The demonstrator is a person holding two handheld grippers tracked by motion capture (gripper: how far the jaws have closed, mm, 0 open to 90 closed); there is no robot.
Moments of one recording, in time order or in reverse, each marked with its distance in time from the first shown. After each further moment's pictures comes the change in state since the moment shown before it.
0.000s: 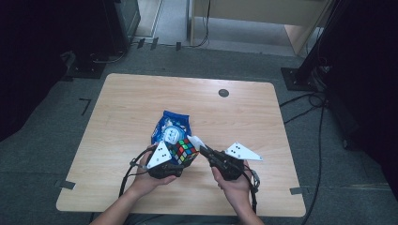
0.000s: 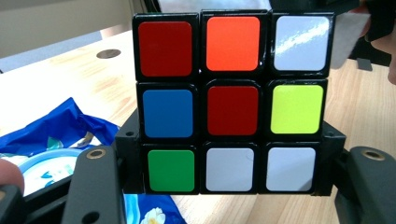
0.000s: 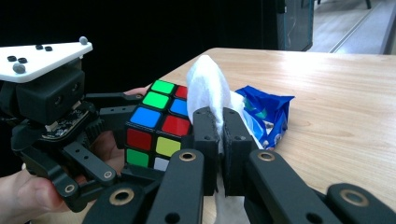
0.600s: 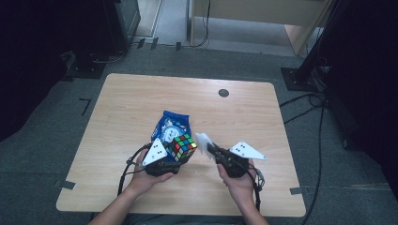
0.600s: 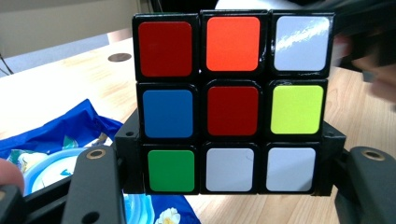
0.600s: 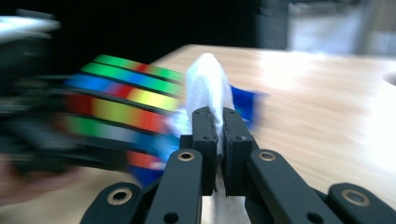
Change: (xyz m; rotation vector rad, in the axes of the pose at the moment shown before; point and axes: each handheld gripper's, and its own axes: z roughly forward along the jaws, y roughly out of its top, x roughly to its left) left arm 0.010 0.002 -0.007 -0.029 0.023 -0.037; right arm -0.030 -0.009 -0.003 0.014 -0.117 0.002
